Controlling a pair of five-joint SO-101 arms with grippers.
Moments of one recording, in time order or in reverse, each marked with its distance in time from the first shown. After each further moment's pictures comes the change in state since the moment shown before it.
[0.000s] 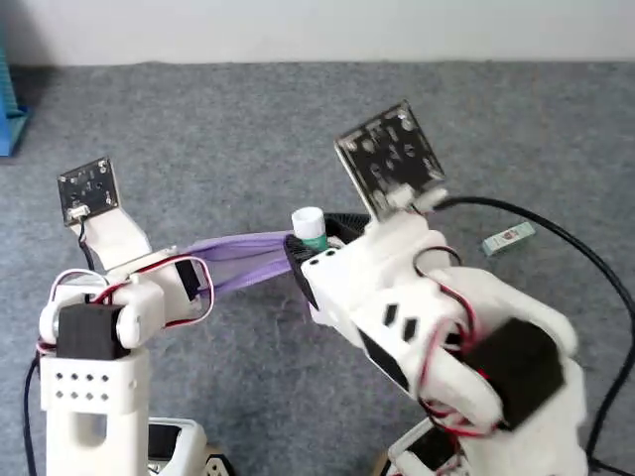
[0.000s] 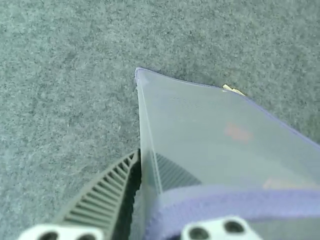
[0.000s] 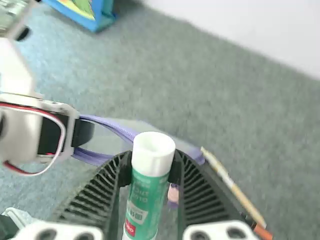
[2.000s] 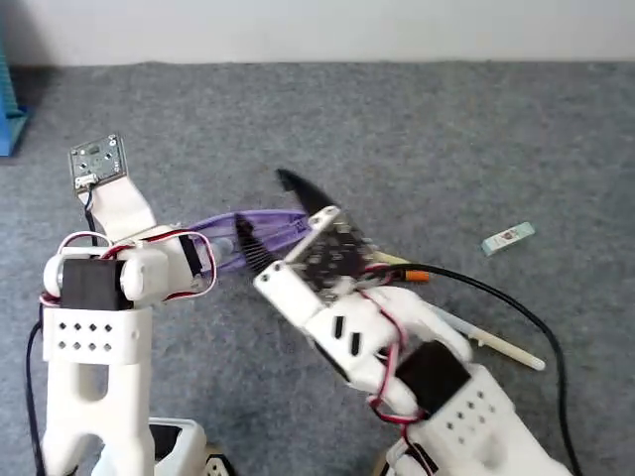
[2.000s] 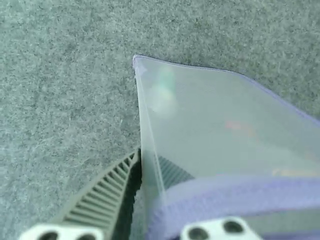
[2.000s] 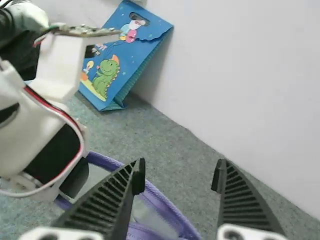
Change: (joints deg) left arm 0.1 12.7 -9.1 4.3 0.2; right arm -2.1 -18.9 53.5 -57.4 13.7
